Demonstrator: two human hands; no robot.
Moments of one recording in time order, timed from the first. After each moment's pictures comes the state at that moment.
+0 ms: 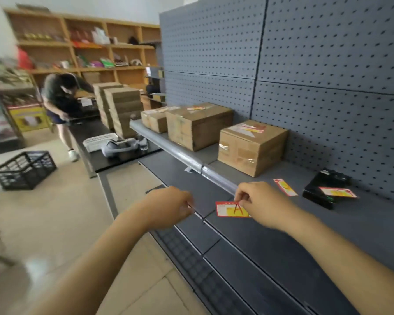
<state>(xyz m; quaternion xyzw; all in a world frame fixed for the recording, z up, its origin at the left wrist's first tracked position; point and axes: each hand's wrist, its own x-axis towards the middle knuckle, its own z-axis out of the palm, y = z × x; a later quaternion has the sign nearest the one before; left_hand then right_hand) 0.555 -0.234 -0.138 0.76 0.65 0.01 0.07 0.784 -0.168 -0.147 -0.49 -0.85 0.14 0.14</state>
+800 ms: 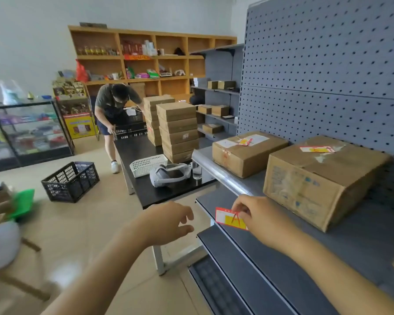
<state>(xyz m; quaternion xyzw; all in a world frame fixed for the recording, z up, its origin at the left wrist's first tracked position) 0.172 -0.016 -0.145 0.70 0.71 0.01 0.08 0.388 0.081 -0.158 -0.42 -0.87 0.19 0.17</state>
